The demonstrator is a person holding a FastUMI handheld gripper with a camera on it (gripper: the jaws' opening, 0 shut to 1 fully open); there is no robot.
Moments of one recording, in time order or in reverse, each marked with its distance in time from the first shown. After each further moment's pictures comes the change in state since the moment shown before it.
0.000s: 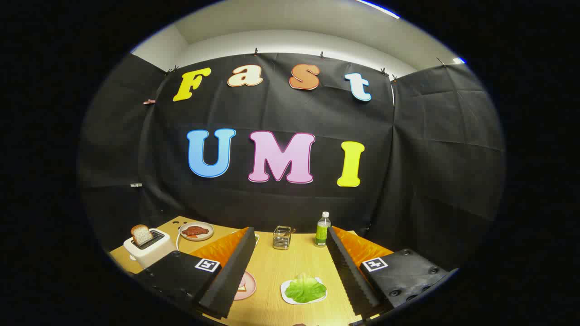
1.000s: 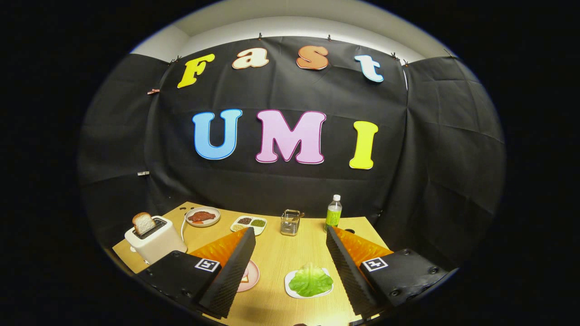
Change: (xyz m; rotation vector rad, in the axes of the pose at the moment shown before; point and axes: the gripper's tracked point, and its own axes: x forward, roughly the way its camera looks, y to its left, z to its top) arm 0.026 0.004 -0.042 0.000 0.125 0.079
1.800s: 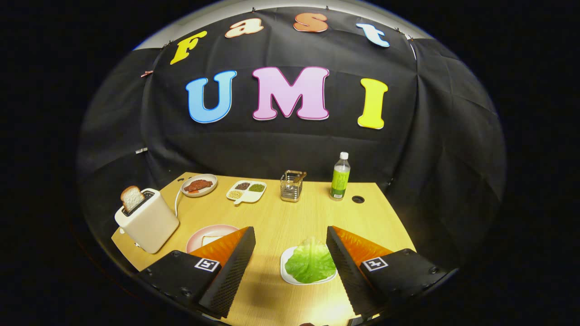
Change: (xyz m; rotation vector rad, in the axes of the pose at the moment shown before) arm 0.054 -0.021 -0.103 0.025 0.260 0.058
